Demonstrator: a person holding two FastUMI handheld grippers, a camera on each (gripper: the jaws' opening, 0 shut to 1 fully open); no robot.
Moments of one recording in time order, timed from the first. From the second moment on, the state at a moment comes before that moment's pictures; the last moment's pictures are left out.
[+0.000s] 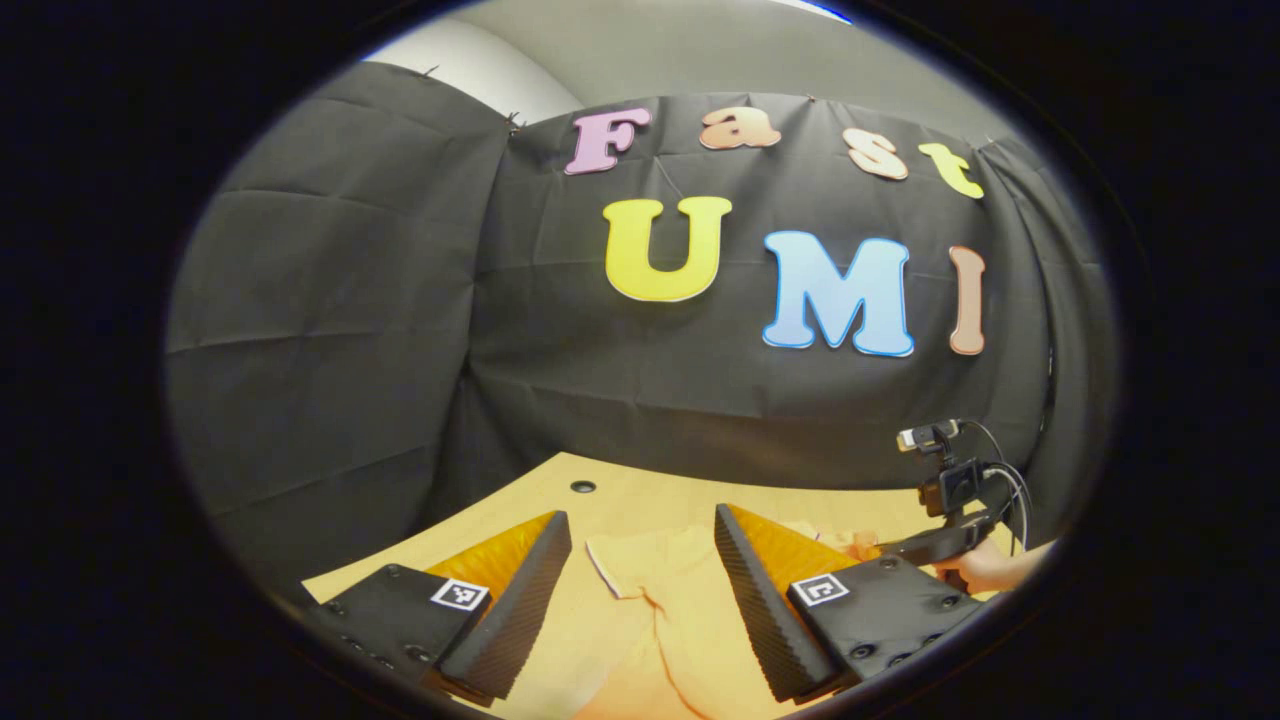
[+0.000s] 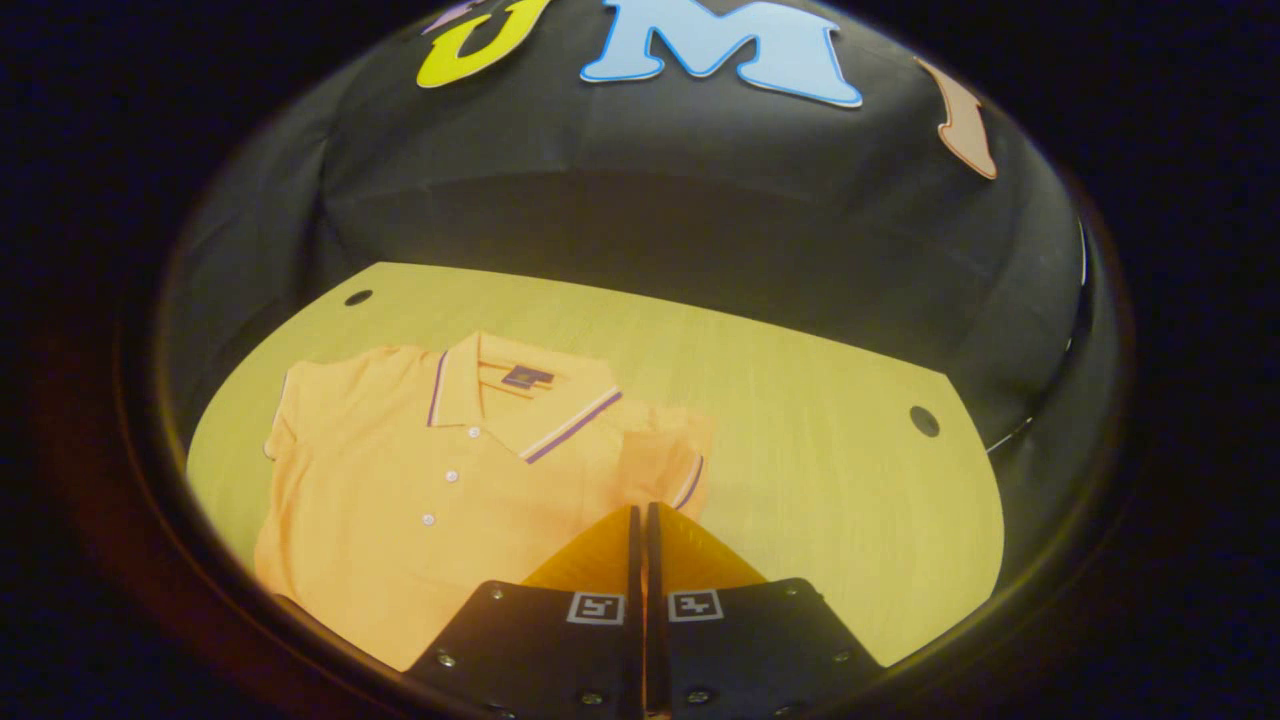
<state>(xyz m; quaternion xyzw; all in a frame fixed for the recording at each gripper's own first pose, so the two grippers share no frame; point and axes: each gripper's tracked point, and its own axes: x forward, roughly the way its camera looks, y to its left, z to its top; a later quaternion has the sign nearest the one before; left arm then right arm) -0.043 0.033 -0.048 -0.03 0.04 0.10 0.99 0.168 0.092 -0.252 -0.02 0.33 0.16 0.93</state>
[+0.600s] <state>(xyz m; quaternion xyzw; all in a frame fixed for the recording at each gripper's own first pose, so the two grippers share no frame) -0.019 0.057 -0.070 -0.04 0.06 0.08 0.99 0.151 0.135 -0.245 0.04 0.35 0.21 0.91</state>
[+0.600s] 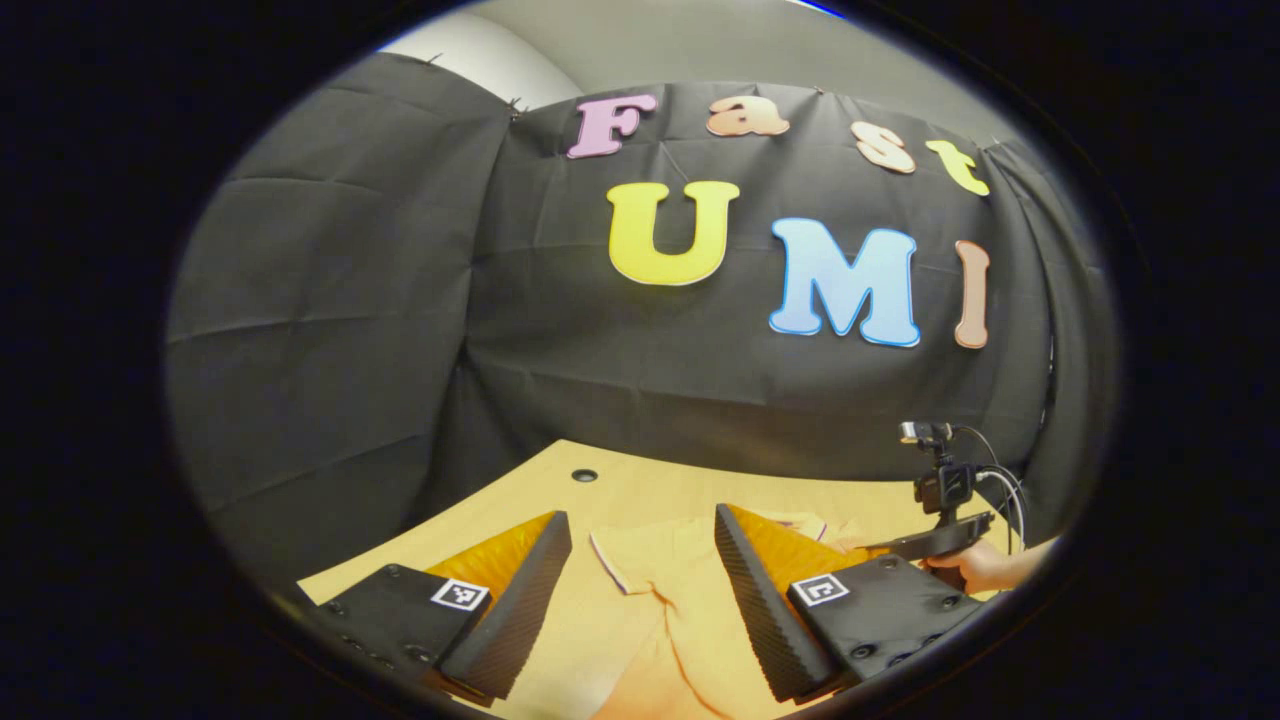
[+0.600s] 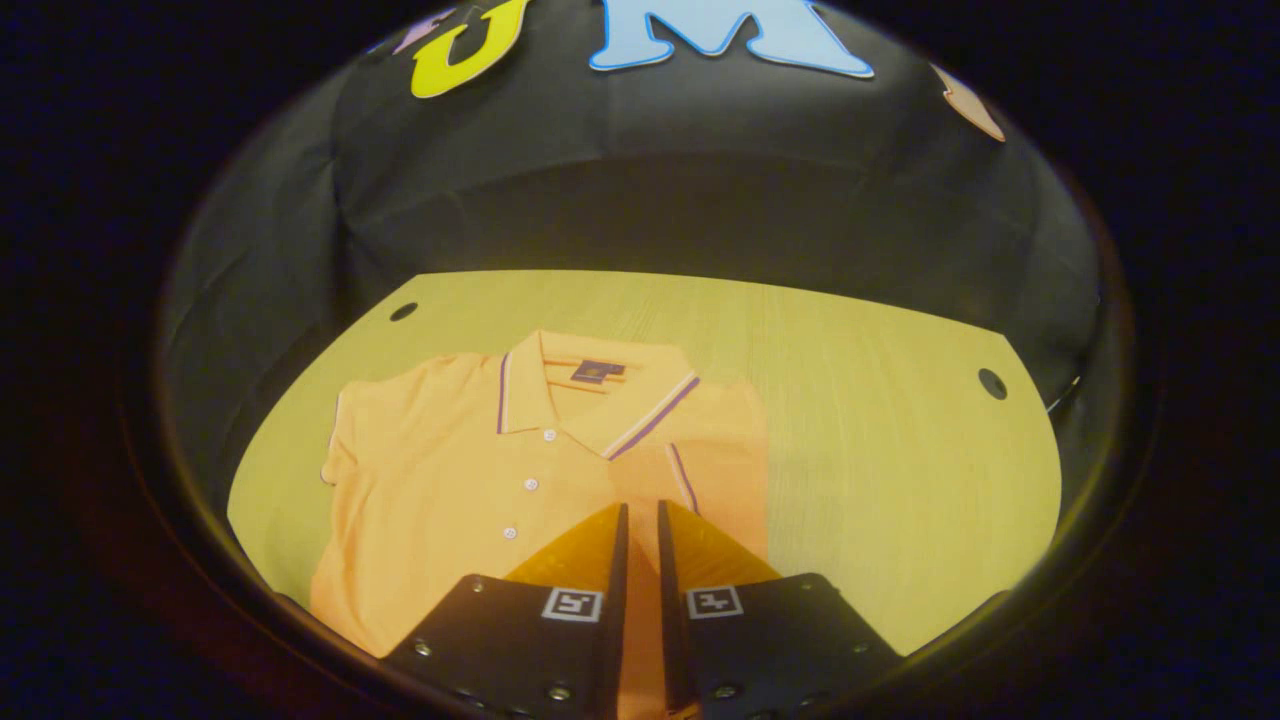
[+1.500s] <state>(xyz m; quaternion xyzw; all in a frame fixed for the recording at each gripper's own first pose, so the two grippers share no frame) 0.135 0.107 -0.184 -0.08 0.13 0.02 0.99 0.051 0.111 -0.093 0.04 0.21 0.13 0.97</state>
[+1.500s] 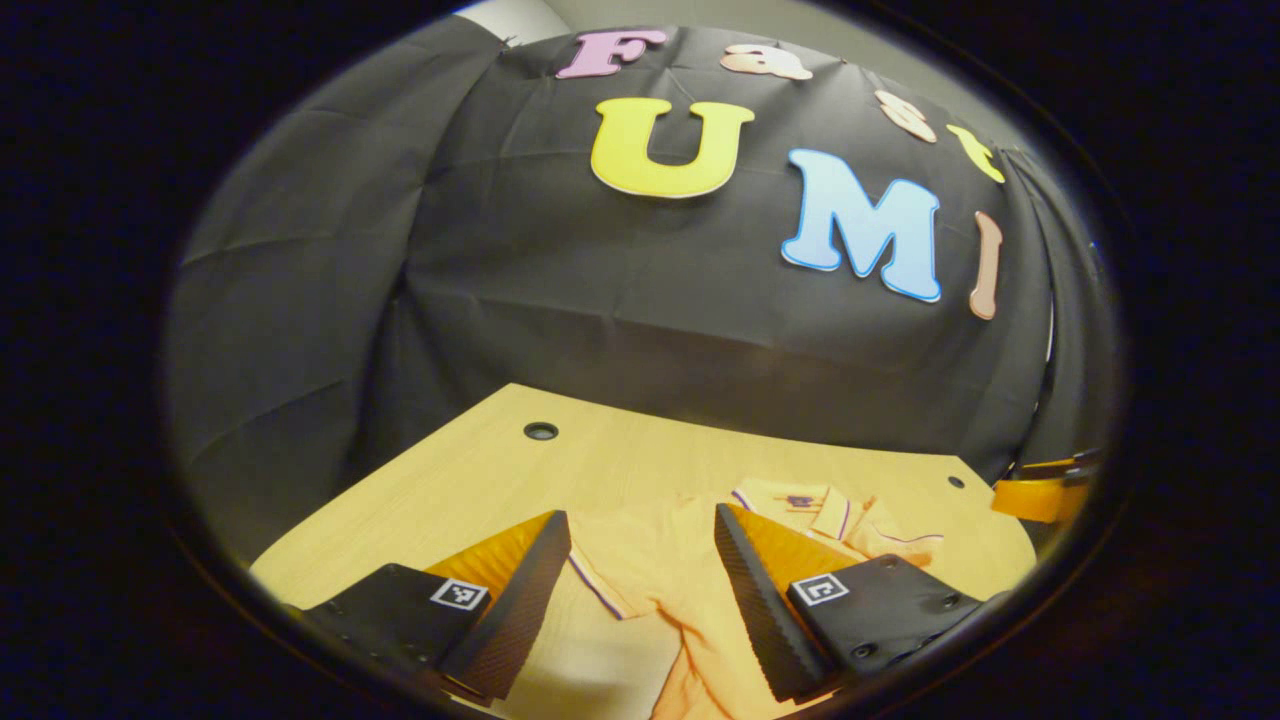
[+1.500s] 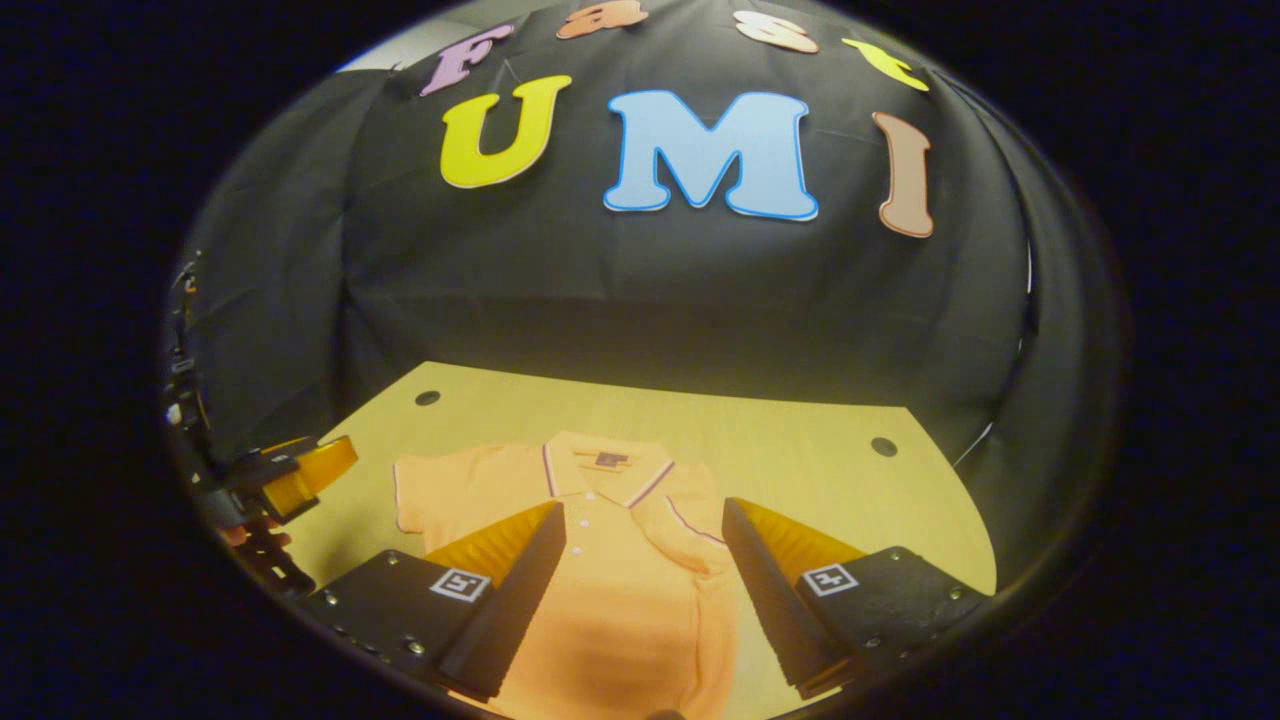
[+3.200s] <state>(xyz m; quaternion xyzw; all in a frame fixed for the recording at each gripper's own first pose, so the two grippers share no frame) 0.214 0.150 -0.341 -0.02 0.29 0.10 0.95 -0.044 0.065 -0.101 0.10 0.21 0.09 0.97</state>
